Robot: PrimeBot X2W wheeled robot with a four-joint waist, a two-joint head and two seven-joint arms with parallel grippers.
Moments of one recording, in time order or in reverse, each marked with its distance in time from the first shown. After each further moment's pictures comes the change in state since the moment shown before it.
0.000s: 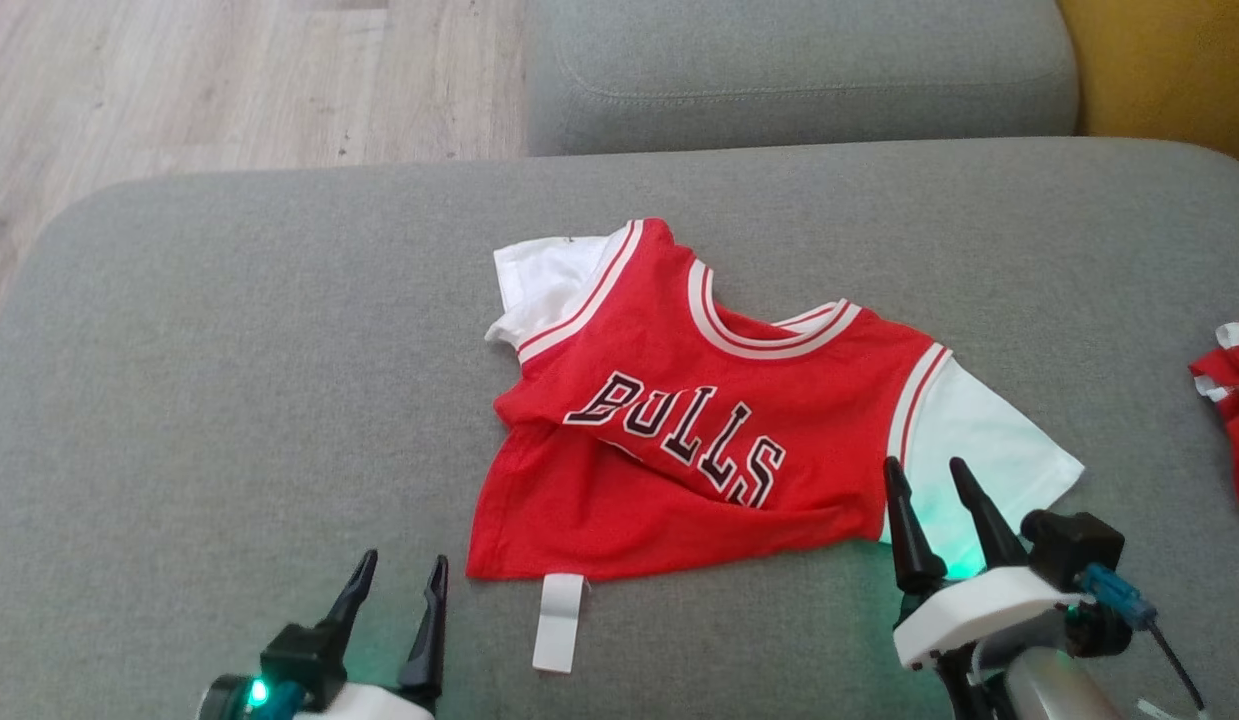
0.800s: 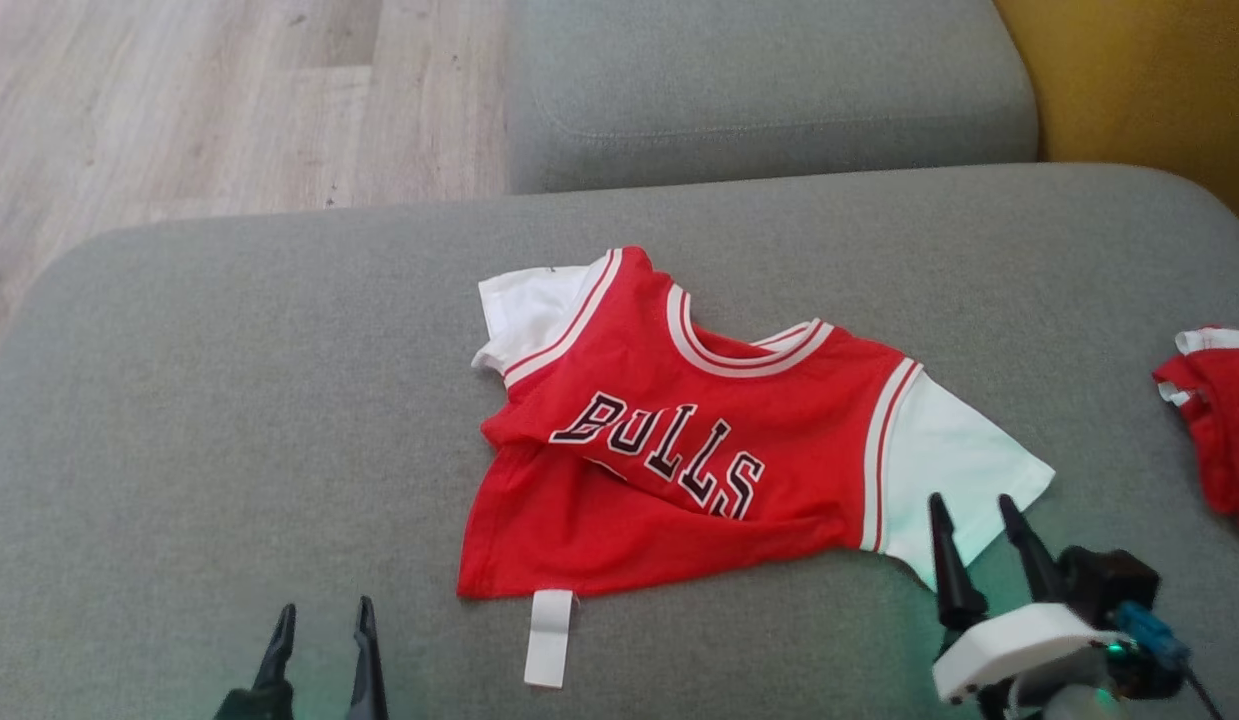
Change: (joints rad) left arm 0.136 -0.081 0.228 -0.085 0.143 0.096 0.000; right arm 0.066 0.001 -0.098 -0.016 -0.110 0.000 0.000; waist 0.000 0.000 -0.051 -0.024
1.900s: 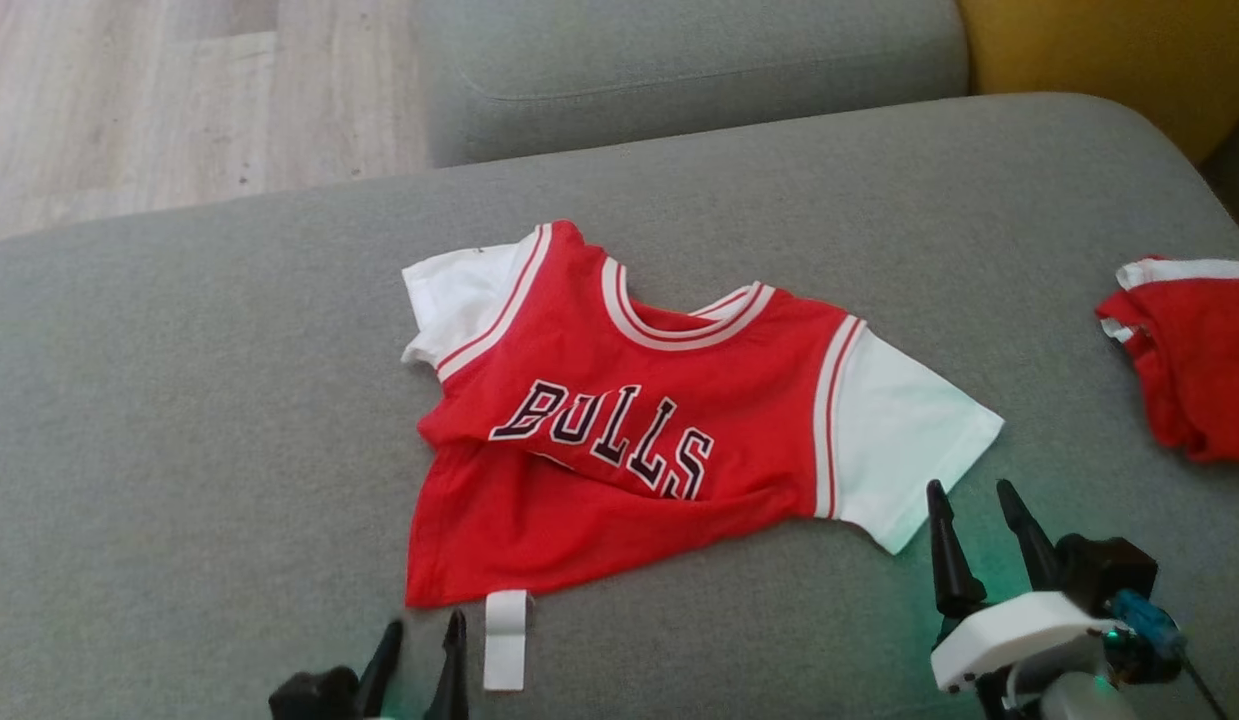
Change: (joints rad) left arm -0.126 -0.004 -0.245 0.254 -0.365 -0.127 -0.005; right arm -0.013 0.001 -0.013 -0.007 -0.020 0.000 0.000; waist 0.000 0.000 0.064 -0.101
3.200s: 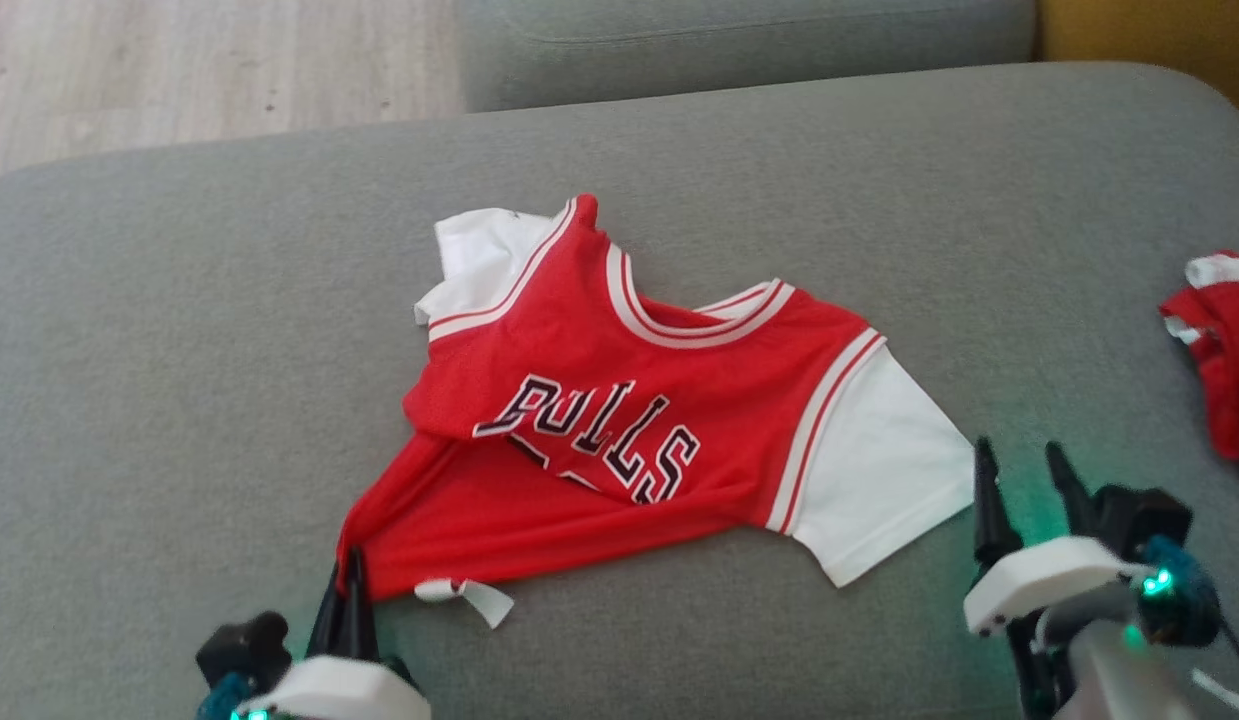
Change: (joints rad) left arm -0.069 -0.013 0.187 -0.044 0.035 0.037 0.001; right arm -0.139 0.000 -0.140 0.145 -0.080 0.000 0.000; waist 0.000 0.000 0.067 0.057
